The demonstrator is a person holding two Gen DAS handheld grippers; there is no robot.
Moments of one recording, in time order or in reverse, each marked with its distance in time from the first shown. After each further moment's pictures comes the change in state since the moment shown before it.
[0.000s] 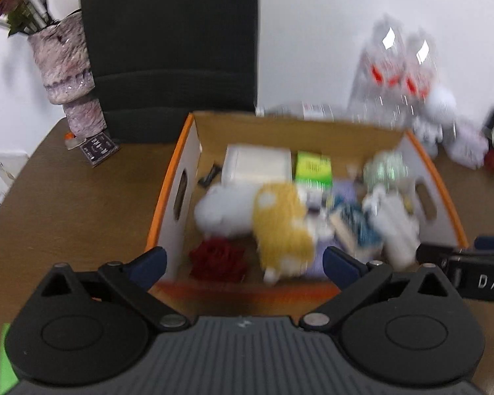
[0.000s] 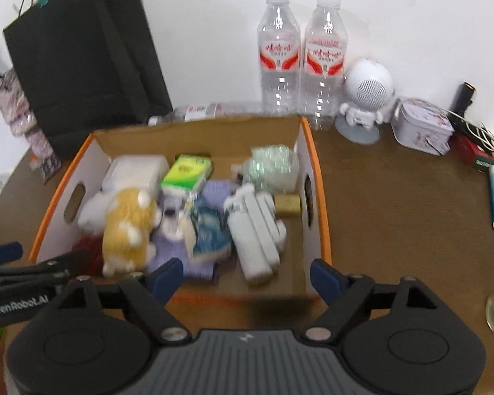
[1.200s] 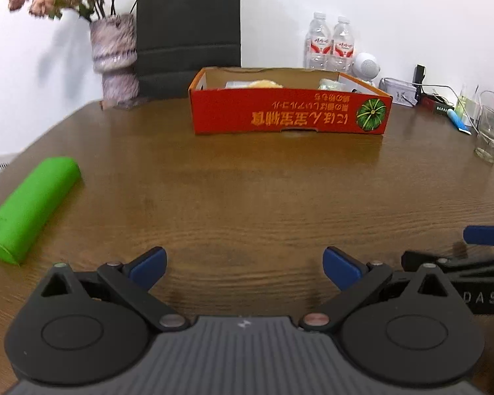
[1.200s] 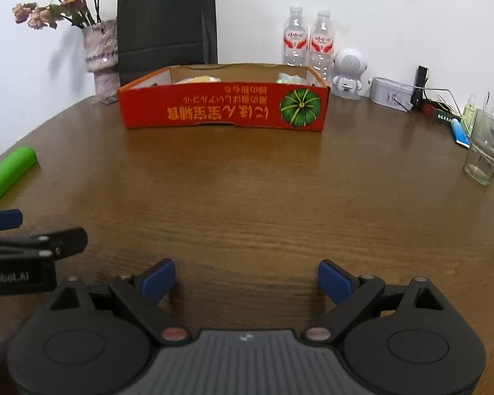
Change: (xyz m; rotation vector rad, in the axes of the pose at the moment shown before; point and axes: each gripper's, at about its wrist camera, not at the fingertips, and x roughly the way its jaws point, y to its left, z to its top) left arm -0.073 0.038 -0.283 0.036 -0.262 -0.092; right arm -0.061 0.032 -0.302 -0.092 -0.268 -0.010
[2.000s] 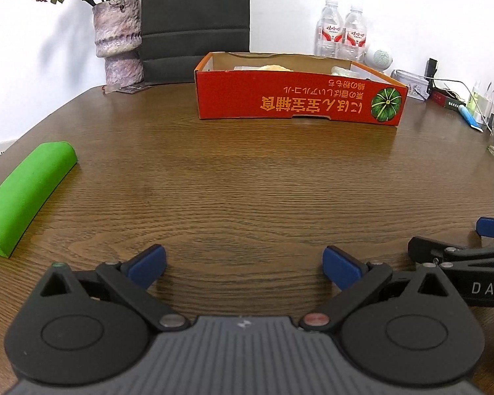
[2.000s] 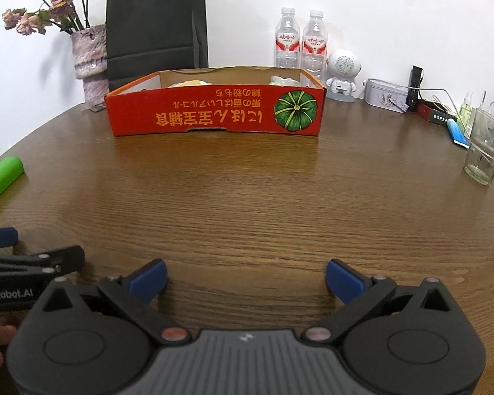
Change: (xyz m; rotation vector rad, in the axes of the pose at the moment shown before) left arm 0.016 -0.001 -0.005 -0.013 0.031 0.025; right arm 0.017 0.001 0.002 0.022 -0.026 -0.024
